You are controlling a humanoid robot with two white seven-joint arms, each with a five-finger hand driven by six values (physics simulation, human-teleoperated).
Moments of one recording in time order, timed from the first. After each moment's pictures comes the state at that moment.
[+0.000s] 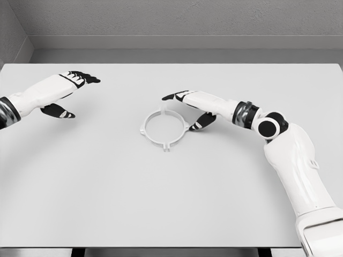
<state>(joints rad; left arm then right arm) -0.51 0.69 -0.37 -1.24 -0.49 -0.61 -0.33 -0.61 -0.16 0.31 -0.99 0.55 -0.61 0.60</state>
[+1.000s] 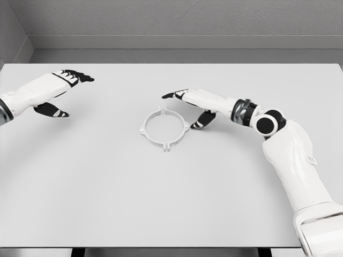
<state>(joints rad) -0.51 0.72 -0.37 -1.24 -0.48 -0.61 -0.32 -0.64 -0.15 0.31 -0.94 0.56 -0.61 0.60</state>
